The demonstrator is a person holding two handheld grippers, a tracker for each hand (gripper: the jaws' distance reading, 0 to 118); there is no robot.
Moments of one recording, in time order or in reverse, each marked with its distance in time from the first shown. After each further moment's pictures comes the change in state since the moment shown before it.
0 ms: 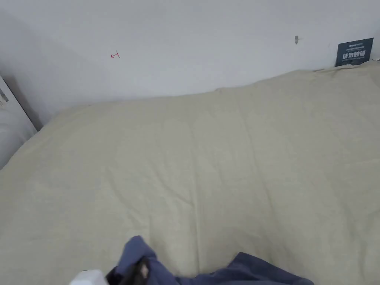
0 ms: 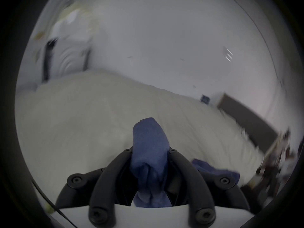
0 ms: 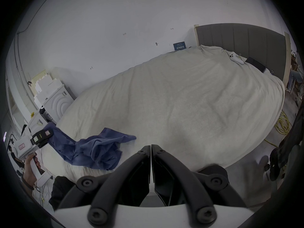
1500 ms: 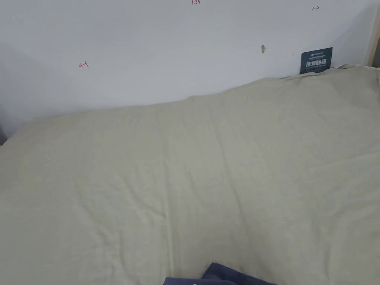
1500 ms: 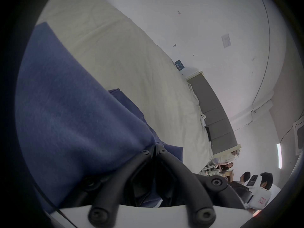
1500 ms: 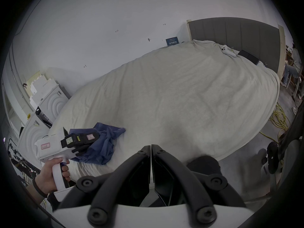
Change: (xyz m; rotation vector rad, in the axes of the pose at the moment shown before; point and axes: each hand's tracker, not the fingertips) left arm 0.094 -0.097 -0.130 -0.389 -0.414 0.560; right arm 0.015 -0.015 0.003 -0.040 -0.037 -0.029
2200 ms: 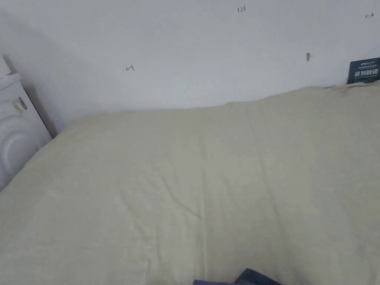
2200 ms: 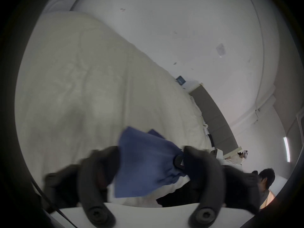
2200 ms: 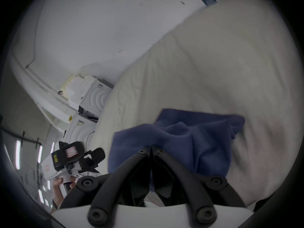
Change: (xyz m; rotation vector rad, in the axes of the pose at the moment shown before) left arm -0.054 0.065 0.158 0.085 0.089 -0.034; right arm -0.095 -0.002 -0.175 -0.295 0.500 -0.212
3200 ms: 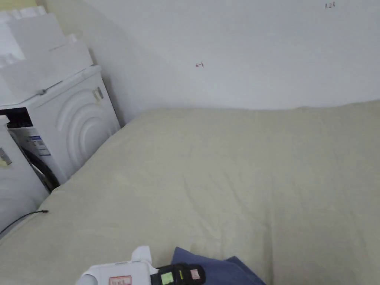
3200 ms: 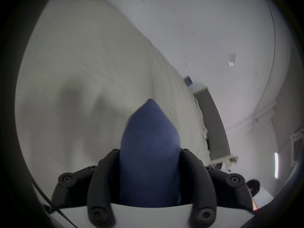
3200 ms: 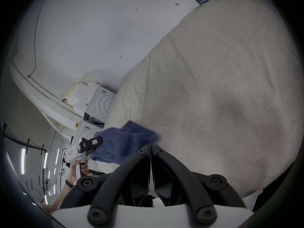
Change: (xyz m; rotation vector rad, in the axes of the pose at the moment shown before) left arm -0.108 0.132 0.069 -0.017 -0.005 0.119; right arm -0.017 0.002 0.049 0.064 0.042 0.003
